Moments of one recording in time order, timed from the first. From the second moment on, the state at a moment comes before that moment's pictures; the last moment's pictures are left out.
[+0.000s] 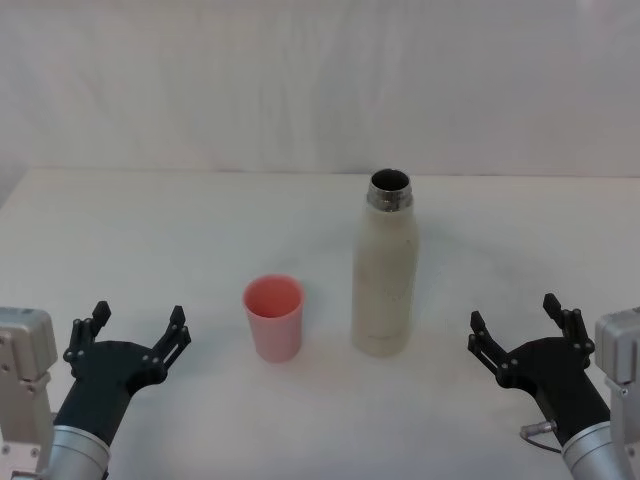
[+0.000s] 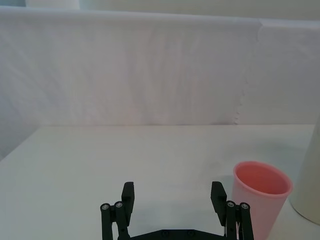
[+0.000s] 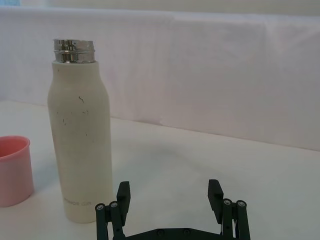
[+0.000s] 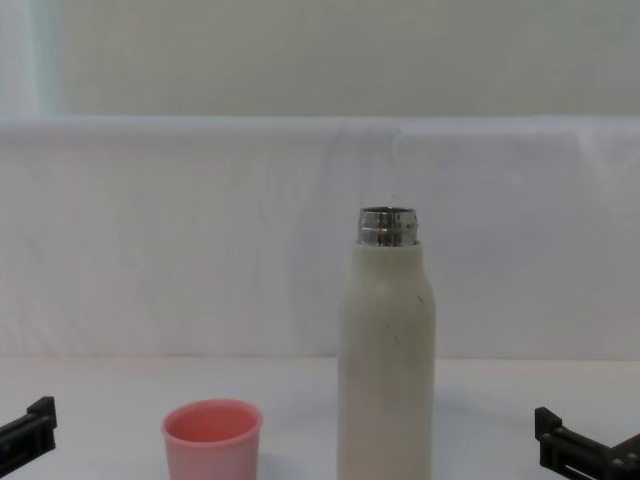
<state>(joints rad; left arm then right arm) 0.27 0.24 0.04 -1.85 -0.25 -0.02 -0.02 -0.17 0.19 -0.26 -1.77 0.07 -0.06 -0.03</state>
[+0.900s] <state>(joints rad) 0.27 0.24 0.04 -1.85 -0.25 -0.02 -0.02 -0.18 0.18 -0.25 -1.79 0.06 -0.07 -0.01</state>
